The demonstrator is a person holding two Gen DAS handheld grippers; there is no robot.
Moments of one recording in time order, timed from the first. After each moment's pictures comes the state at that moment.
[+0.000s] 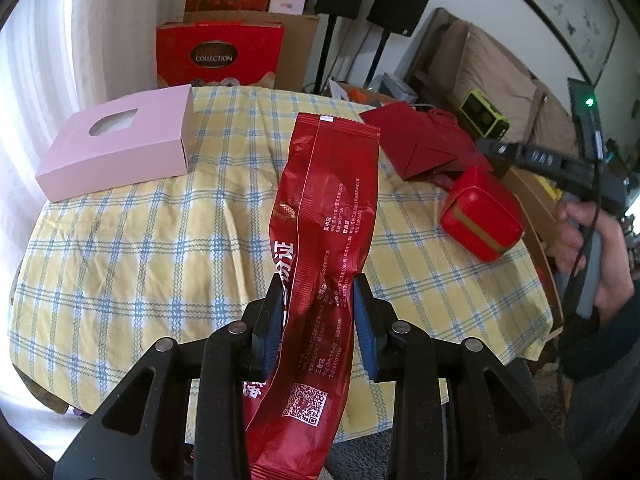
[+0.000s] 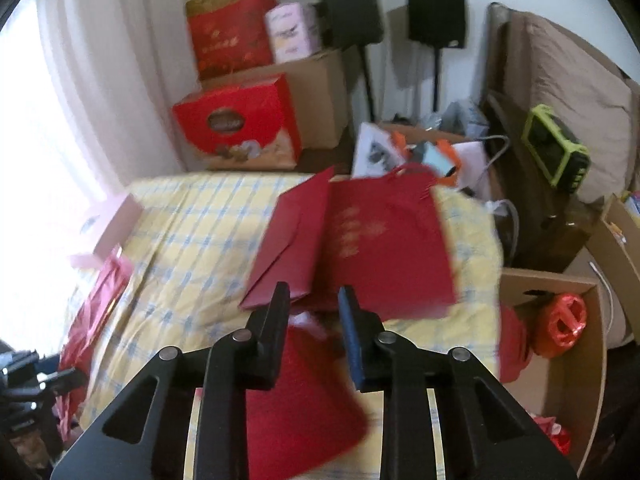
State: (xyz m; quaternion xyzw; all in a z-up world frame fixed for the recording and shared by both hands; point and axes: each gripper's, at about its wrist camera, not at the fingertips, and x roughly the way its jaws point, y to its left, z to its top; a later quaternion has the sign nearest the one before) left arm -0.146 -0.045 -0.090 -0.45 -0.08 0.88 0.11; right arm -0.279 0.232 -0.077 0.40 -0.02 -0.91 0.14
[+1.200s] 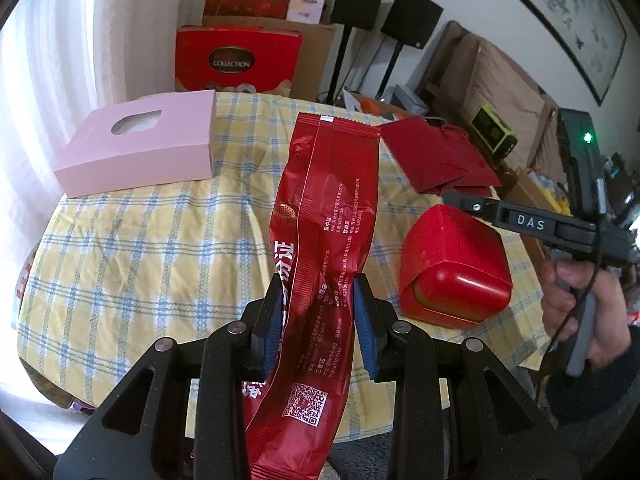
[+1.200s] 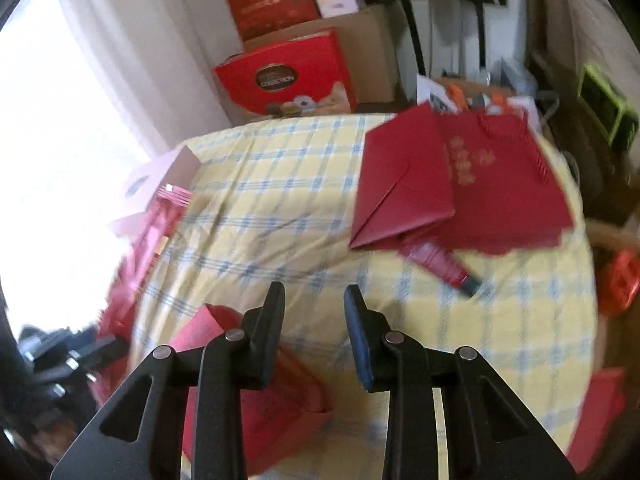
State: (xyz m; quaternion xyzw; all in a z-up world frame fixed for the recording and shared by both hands) left arm -0.142 -0.062 -0.086 -0.44 -0.10 0.89 0.09; right arm -0.254 0.168 -0.105 0.45 -0.02 -0.86 0.21
